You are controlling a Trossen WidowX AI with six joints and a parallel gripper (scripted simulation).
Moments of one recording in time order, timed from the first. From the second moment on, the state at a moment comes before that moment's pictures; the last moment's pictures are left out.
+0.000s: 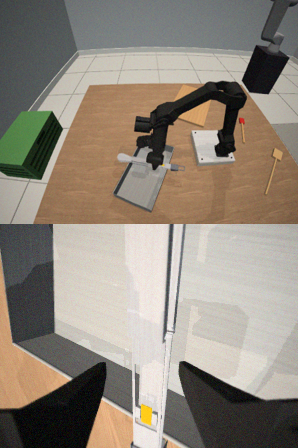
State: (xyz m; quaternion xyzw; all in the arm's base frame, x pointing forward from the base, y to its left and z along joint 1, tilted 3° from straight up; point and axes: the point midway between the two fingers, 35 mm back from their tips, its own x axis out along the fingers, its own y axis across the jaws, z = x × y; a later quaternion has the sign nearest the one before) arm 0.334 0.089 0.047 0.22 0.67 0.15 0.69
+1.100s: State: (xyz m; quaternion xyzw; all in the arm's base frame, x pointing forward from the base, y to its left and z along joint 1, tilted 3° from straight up) arm 0.330 0.103 0.022 0.22 0.67 0.15 0.69
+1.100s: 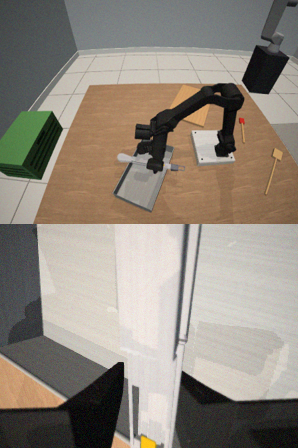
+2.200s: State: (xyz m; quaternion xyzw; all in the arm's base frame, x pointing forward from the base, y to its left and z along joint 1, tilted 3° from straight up) arm 0.331 0.102 0.096 0.23 0.68 0.14 0.68
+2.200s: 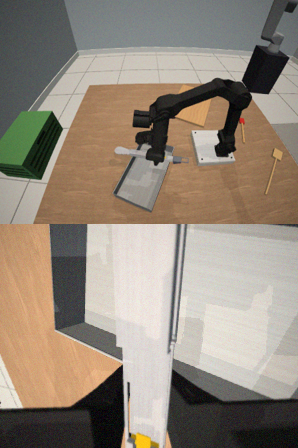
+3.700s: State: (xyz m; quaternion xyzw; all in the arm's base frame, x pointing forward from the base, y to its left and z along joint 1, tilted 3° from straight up) arm 0.344 0.044 0.090 0.01 0.71 0.01 0.70
